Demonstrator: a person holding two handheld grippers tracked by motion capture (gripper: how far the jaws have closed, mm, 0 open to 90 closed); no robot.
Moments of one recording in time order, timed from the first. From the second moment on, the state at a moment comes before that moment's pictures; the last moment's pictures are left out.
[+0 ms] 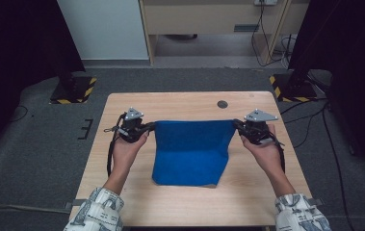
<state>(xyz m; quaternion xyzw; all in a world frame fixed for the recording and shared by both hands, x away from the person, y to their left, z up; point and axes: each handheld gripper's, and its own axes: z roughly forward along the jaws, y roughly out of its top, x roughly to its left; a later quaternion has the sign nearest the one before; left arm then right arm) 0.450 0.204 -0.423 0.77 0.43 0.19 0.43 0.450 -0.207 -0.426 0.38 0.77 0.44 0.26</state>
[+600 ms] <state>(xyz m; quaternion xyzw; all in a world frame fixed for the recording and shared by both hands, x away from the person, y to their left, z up) 0.480 0.211 -0.448 0.76 0.47 0.18 0.42 0.487 -0.188 -0.447 0.41 0.77 0.42 0.24</state>
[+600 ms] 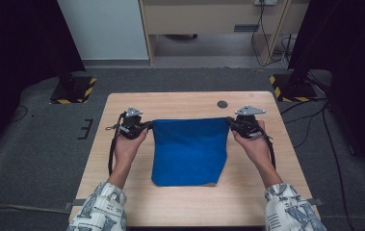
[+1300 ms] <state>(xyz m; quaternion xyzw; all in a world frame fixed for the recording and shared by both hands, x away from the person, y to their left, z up) 0.446 0.214 -0.456 0.75 0.45 0.18 0.45 0.465 -0.202 -0.462 0.43 0.77 0.43 0.21</state>
